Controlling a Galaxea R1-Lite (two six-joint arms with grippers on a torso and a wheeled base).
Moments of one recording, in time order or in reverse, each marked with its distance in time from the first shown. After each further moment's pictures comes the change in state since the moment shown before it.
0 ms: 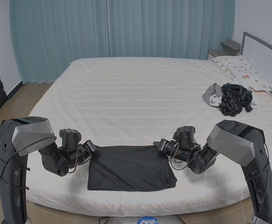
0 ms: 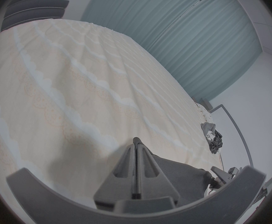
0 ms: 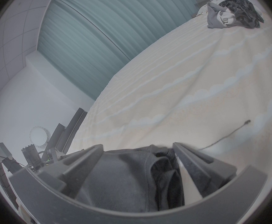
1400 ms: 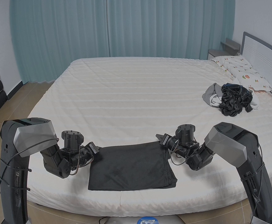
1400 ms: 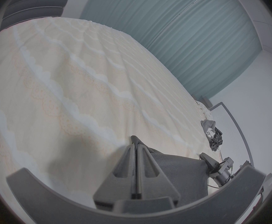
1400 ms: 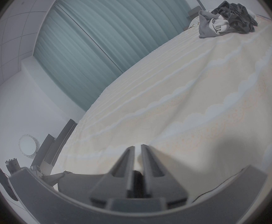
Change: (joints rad) left arm -0.024 0.006 0.015 -0.007 0.001 0.001; right arm -0.037 0.087 -0.134 -0.013 -0.099 -0.007
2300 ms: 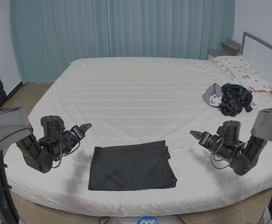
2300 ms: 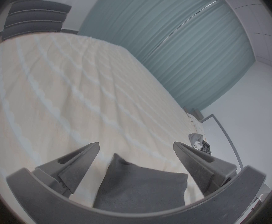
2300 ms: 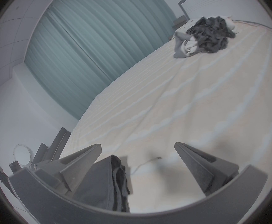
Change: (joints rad) left arm 0.064 -0.327 0.184 -0.061 -0.001 0.009; right arm -0.174 -0.579 0.825 -0.245 -0.004 -0.021
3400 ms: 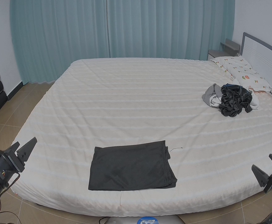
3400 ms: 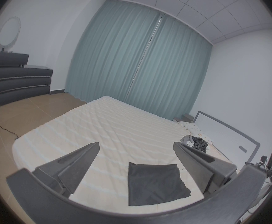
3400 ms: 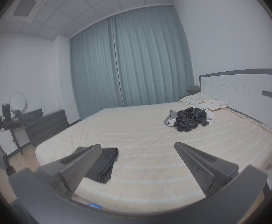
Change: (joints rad) left arm 0.105 -1.177 0.549 0.425 0.021 0.434; right arm -0.110 -1.437 0.531 0.772 0.018 -0.644
